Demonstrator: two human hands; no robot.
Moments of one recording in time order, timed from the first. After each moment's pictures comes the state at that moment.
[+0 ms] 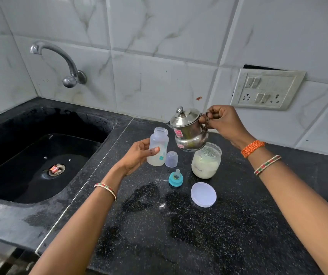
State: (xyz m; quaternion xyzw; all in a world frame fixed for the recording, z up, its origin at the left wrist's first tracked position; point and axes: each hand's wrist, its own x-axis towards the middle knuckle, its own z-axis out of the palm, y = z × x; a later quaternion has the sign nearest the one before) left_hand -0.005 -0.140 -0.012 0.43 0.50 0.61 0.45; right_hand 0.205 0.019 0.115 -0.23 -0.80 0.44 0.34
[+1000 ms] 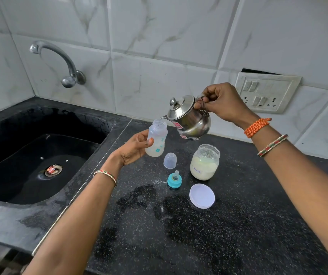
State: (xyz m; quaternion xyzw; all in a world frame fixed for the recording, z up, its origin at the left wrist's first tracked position) left_hand -0.024 -0.128 0.008 0.44 0.44 0.59 0.51; right_hand 0.188 0.011 0.173 -0.21 -0.88 0.29 0.31
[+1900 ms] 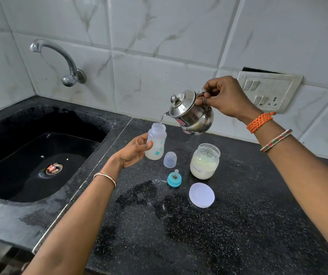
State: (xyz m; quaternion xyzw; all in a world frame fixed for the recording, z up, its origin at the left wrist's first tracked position) left_hand -0.022 -0.130 -0.005 0.43 0.44 0.59 0.52; right_hand 0.191 0.003 0.187 -0.21 -0.90 0.22 0.31
